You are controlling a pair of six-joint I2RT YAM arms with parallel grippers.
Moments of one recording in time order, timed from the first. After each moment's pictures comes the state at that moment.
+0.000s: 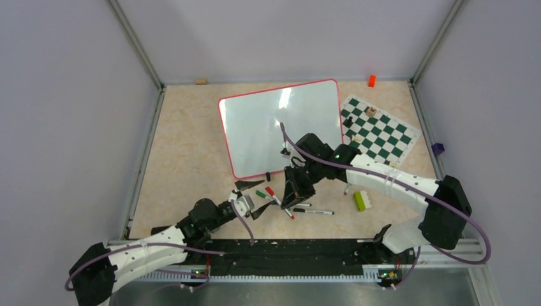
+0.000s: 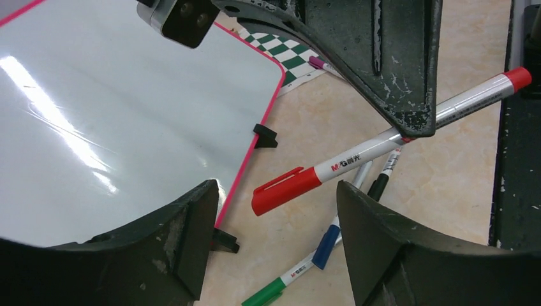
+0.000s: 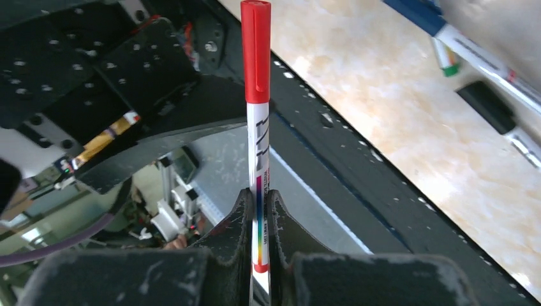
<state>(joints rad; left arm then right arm) -0.94 0.64 0.02 0.68 0.15 0.28 0.89 1.41 1.11 -0.74 -0.54 0.66</state>
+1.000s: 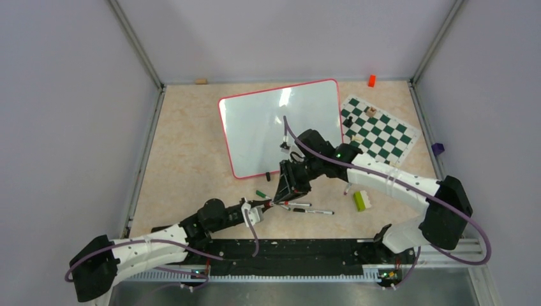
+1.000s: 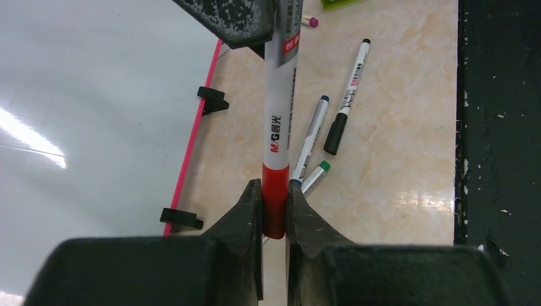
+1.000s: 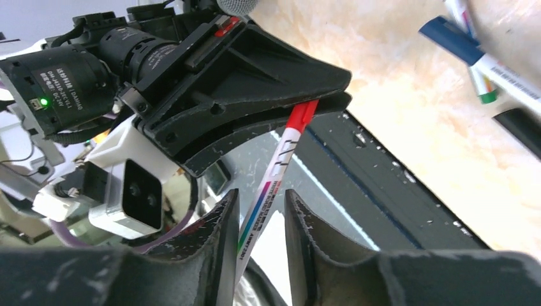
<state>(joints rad) -1.00 0.68 0.02 0.54 0.22 0.43 0.88 1.41 1.10 -0.60 -0.61 0.79</state>
